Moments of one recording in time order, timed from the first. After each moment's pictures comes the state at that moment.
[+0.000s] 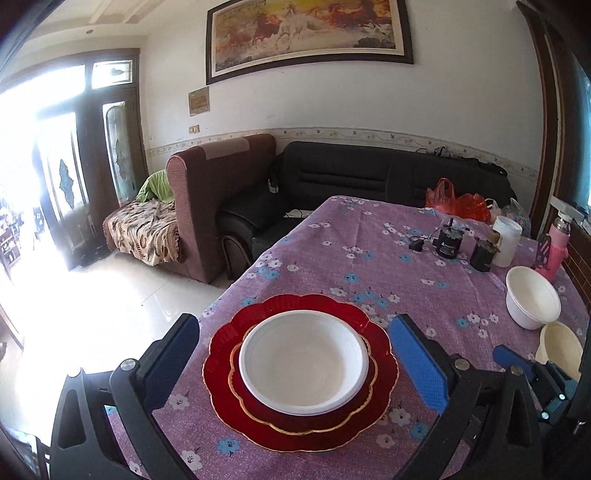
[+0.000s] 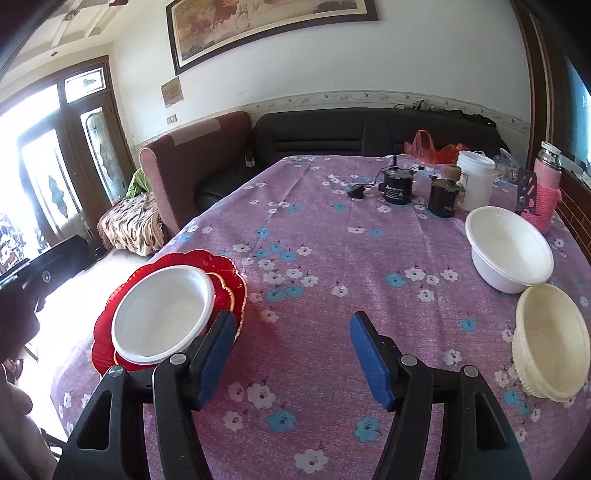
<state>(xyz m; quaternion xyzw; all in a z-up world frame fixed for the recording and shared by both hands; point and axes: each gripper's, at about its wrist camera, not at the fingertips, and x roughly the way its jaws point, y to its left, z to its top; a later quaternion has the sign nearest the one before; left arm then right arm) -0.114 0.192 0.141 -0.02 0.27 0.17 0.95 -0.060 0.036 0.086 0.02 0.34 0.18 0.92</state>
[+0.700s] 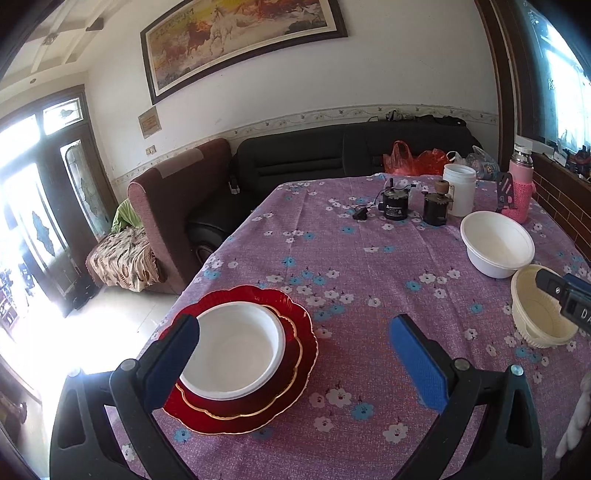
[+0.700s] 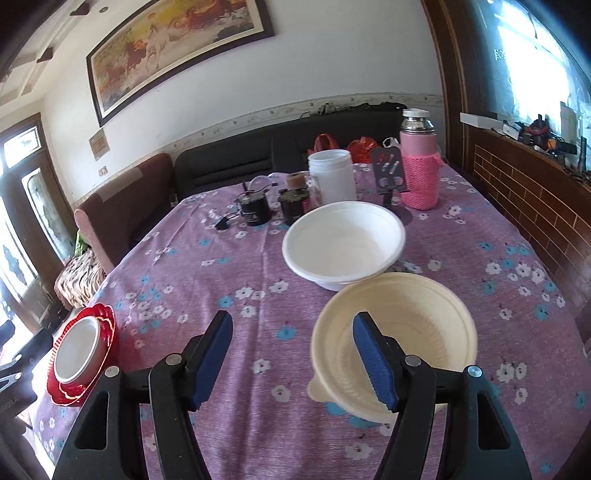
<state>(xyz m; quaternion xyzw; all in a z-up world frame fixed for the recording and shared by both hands) -0.098 0.098 0.130 0.07 0.30 0.11 0.94 -0.062 -0.157 0.099 0.10 0.32 0.05 0.94</state>
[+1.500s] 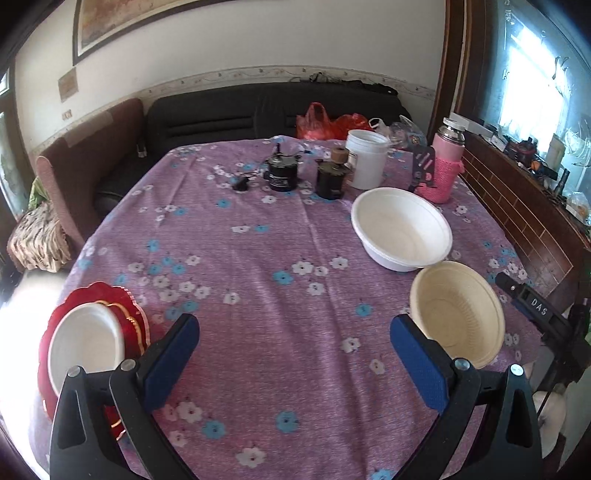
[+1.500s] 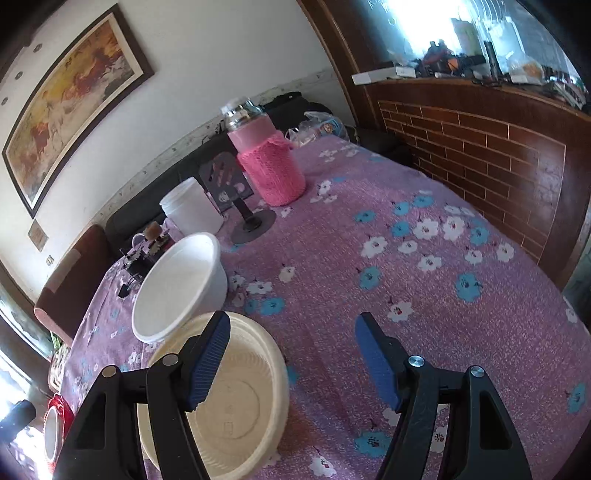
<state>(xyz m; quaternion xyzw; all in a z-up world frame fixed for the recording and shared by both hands) -0.021 0.008 0.110 0.01 0.40 -0.06 0.92 -0.036 -0.320 0.045 0.25 0.32 -0.08 0.91</state>
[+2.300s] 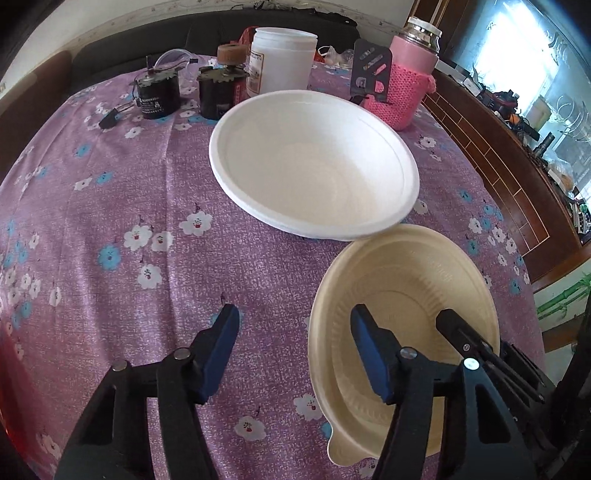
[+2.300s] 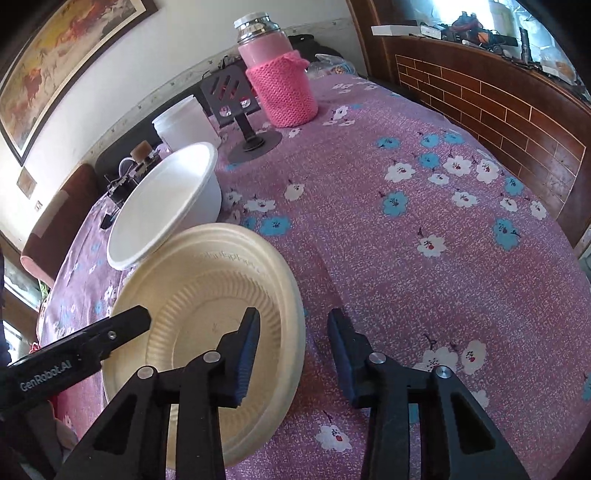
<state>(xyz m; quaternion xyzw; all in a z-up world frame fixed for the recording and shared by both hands) 0.060 -0.097 0.019 -0.01 0.52 -0.16 0.84 -0.018 -0.289 0.012 0.20 0.43 -0.05 0.88</state>
